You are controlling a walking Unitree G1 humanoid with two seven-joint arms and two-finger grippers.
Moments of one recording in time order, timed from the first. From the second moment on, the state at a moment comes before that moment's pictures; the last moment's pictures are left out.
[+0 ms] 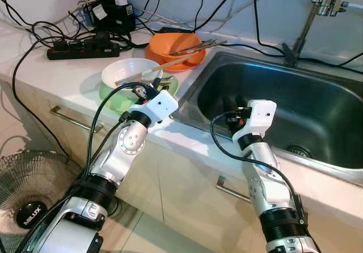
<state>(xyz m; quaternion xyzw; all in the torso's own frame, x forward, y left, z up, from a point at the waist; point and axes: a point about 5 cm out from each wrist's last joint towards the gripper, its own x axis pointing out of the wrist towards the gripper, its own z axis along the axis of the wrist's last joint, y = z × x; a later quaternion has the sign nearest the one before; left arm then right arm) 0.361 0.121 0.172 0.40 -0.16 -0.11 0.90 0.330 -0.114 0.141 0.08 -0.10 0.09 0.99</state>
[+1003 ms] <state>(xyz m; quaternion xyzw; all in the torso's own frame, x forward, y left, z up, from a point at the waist) 0.359 0.106 0.200 0.40 -0.22 -0.11 0.88 0.330 -0.112 0.140 0.08 -0.10 0.09 0.99</state>
